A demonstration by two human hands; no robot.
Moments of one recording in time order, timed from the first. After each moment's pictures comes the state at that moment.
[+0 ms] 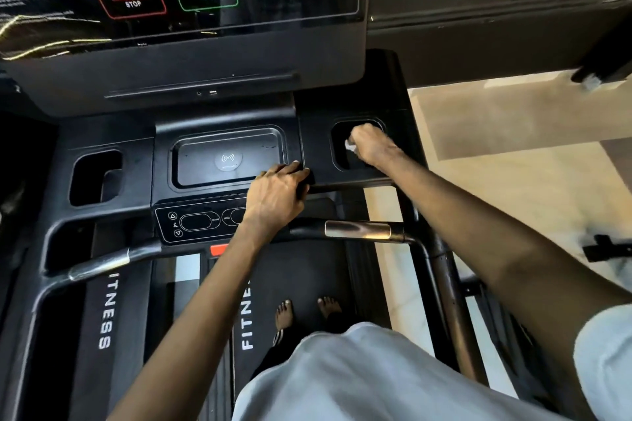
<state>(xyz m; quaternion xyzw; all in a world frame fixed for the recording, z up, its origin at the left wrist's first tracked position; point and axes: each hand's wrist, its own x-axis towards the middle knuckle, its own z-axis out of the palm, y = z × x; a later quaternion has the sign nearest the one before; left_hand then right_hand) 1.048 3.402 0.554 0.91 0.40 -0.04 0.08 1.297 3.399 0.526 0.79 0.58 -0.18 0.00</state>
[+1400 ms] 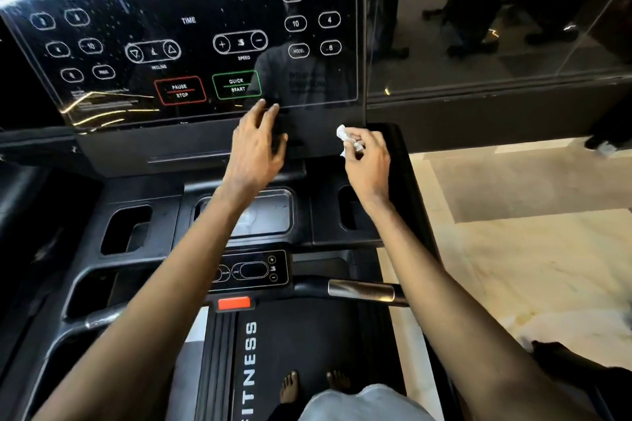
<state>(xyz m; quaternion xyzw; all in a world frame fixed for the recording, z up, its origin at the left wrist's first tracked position) 1.076 3.515 0.661 0.87 0.41 0.27 0.04 1.262 3.411 0.608 0.72 0.41 -0.05 -0.56</state>
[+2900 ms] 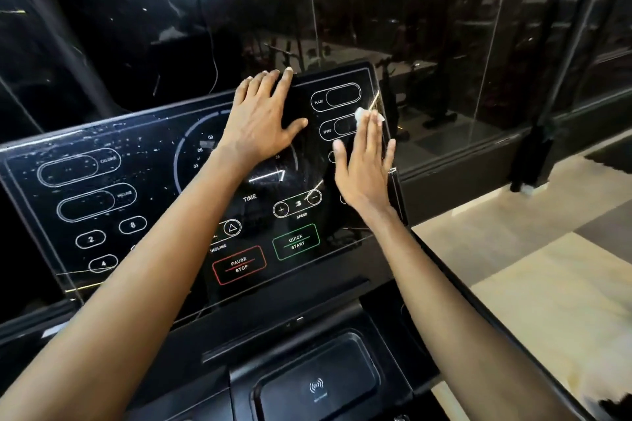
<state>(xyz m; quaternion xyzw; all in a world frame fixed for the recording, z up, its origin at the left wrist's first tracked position) 1.116 3.720 0.906 0.92 0.18 0.31 -0.18 1.235 3.585 0.781 0.80 0.36 0.20 -0.44</state>
